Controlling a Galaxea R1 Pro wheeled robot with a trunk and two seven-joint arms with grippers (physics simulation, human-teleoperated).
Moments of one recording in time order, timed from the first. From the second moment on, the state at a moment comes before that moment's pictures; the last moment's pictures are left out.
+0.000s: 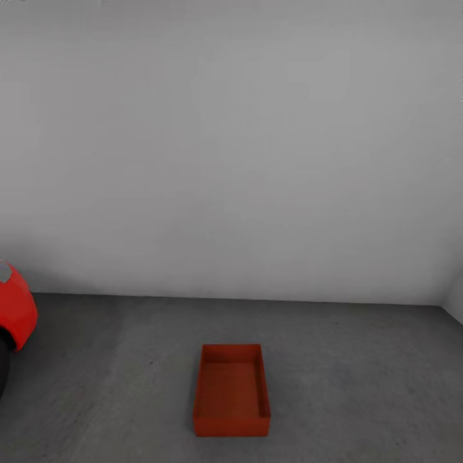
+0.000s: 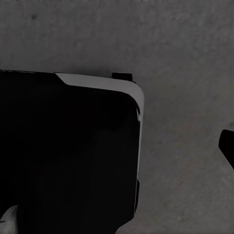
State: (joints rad) left arm -0.39 0.06 -0.10 0.00 0.39 0.10 0.04; right arm -0.11 -0.02 0.68 0.03 -0.63 -0.19 0.04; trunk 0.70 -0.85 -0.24
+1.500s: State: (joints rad) left arm -0.24 -0.03 -0.10 0.00 0.41 -0.06 0.03; right arm -0.11 -0.02 0.68 0.03 -0.64 -0.19 0.04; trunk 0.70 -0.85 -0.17
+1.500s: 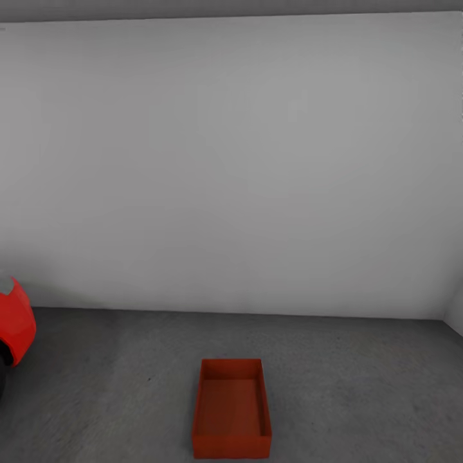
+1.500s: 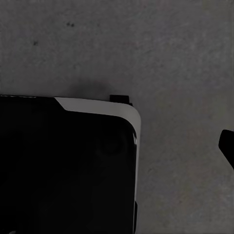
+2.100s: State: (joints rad) left arm -0.24 0.02 -0.10 0.00 0.41 -0.06 0.03; right arm -0.11 -0.03 0.68 0.03 -0.70 -0.19 0.04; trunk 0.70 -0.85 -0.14
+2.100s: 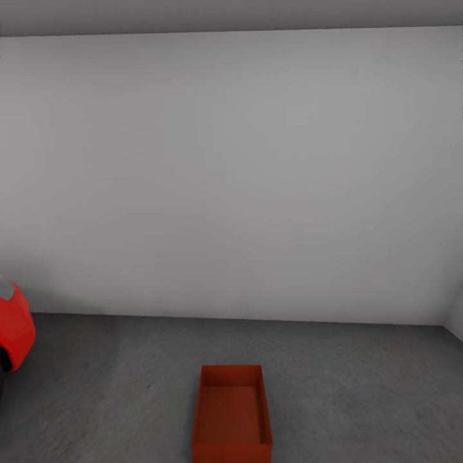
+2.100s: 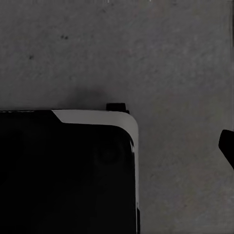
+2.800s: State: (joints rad) left arm -0.24 0.01 -0.10 -0.01 0.40 -0.06 0.03; right arm -0.11 -0.03 0.68 0.03 -0.71 -0.19 0.03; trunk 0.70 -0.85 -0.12
